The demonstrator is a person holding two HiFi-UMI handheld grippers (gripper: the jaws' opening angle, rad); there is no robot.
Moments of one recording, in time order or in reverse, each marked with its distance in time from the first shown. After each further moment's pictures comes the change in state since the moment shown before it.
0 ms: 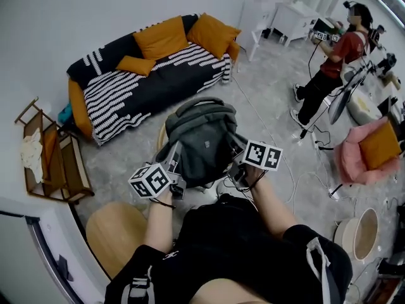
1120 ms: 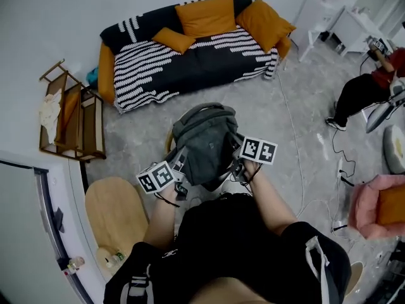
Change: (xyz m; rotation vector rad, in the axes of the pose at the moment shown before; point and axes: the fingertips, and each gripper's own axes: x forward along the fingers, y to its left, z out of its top) left arm 0.124 0.098 -0.054 -0.201 0.012 0.376; right arm 0.187 -0.132 0.025 -0.025 0.354 0.089
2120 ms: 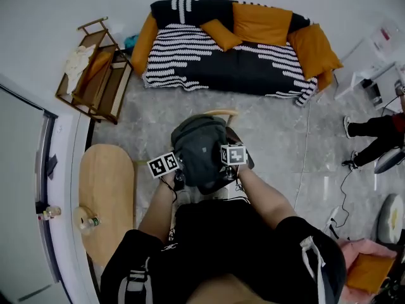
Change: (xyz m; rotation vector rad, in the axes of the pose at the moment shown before) left arm 0.027 0.169 -0.051 -0.151 -0.017 0.544; right arm 0.162 -0.044 -0.058 -0.651 0.347 -0.024
